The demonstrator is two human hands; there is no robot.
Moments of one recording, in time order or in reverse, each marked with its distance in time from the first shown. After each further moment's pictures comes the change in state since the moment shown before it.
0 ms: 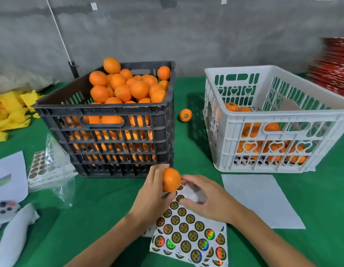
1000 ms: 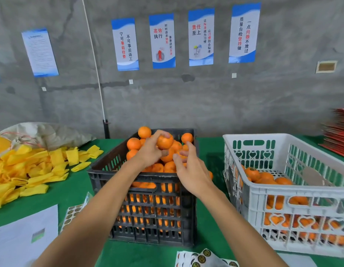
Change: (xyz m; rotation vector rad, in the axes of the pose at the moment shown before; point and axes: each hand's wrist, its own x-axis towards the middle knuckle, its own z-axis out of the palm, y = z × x) left_hand 0.230 0.027 -0.216 -0.238 0.054 0.027; right_hand 0.182 -0.159 -0.088 0.067 0.482 -0.009
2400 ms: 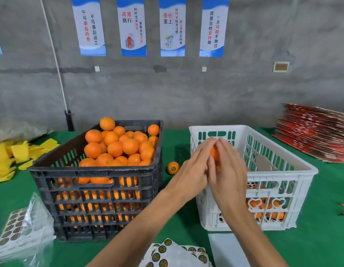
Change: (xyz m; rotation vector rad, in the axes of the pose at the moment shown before) left_hand -0.056 0.113 0.194 0.055 -0.138 0.350; right_hand -0.079 0.078 -0.119 -0.395 0.559 -0.080
